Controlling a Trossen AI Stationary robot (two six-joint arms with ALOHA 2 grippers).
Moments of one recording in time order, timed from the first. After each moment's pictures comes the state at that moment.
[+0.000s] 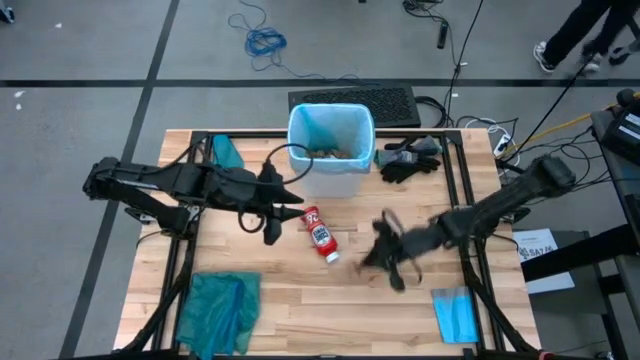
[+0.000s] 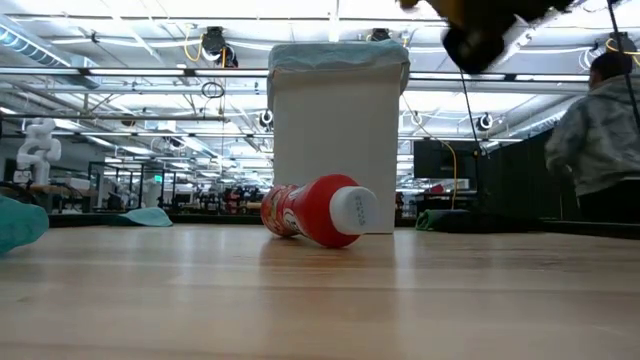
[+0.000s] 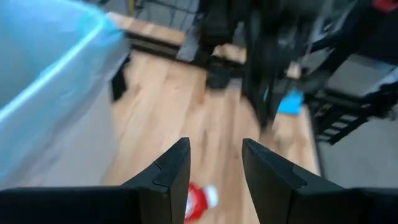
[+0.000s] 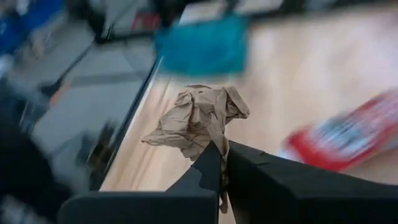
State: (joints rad) left arm -0.16 1.27 1.40 -0.63 -0.19 -0.33; right arm 0.38 1.22 0.71 0.10 0.11 0.32
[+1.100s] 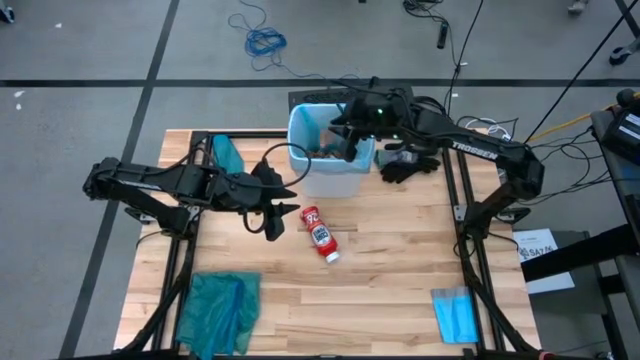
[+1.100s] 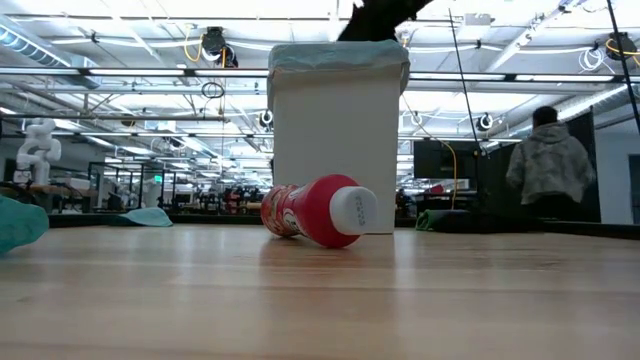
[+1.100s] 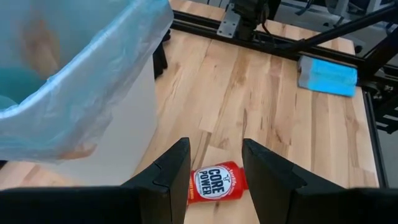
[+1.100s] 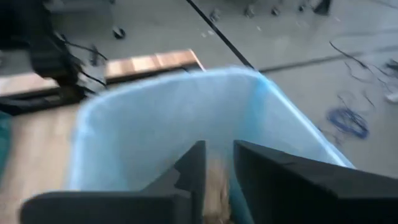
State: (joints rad) left arm -0.16 1.27 1.37 -0.72 -0.31 -0.33; right arm -0.41 1.54 1.53 -0.41 -0.02 -0.05
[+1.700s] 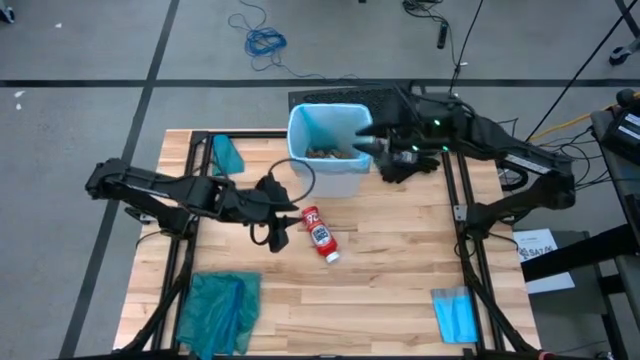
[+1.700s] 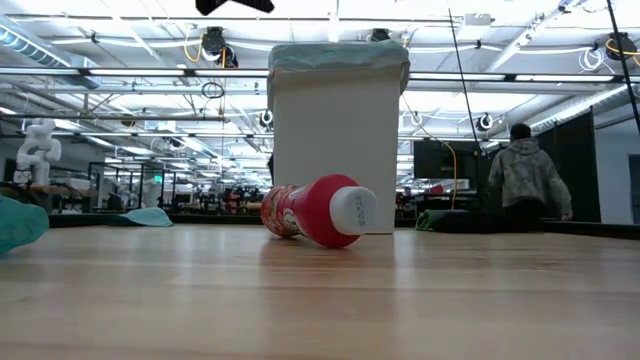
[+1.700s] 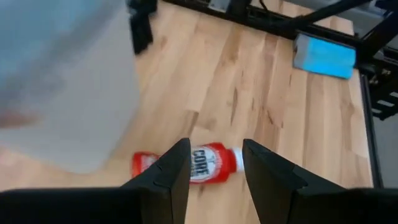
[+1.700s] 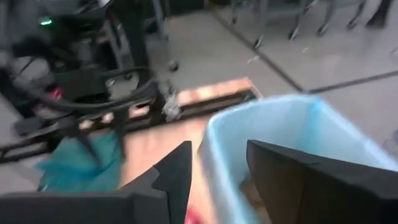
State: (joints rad) left arm -0.22 1.31 1.28 -0.66 -0.30 -0.43; right arm -0.25 1.26 1.53 -0.60 -0.08 0.11
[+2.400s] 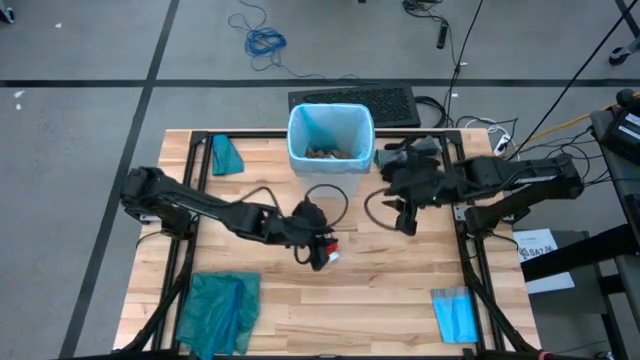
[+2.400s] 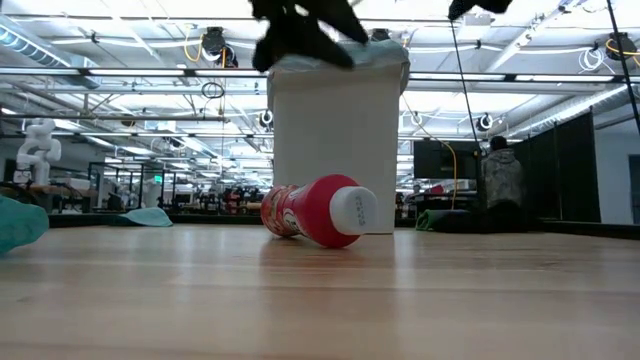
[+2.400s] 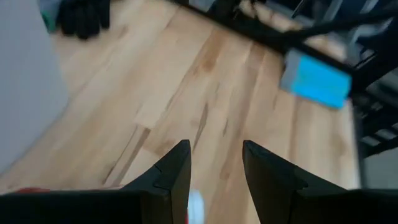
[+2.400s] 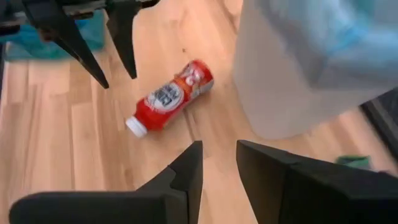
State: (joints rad) left arm -0.24 1.63 1.24 -0.23 -0.29 -0.57; right arm 0.18 1.17 1.33 -1.00 0.29 0.36
